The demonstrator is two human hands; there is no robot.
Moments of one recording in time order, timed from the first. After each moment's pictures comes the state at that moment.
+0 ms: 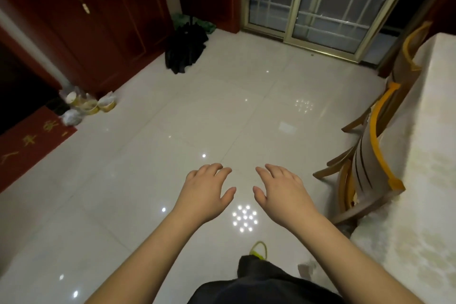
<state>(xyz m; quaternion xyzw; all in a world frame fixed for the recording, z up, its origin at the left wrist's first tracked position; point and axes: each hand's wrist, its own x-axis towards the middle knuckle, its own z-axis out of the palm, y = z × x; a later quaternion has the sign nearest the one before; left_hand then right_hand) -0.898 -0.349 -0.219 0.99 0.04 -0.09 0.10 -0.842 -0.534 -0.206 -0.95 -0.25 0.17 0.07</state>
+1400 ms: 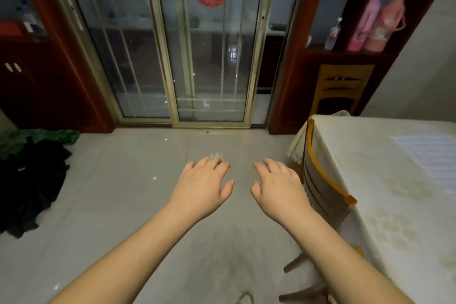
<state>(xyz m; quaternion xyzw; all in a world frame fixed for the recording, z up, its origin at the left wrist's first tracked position) -0.170 -0.418 -0.127 0.96 -0.28 0.05 0.06 -0.221 -0.590 -0.121 -1.00 0.05 0.01 0.06</state>
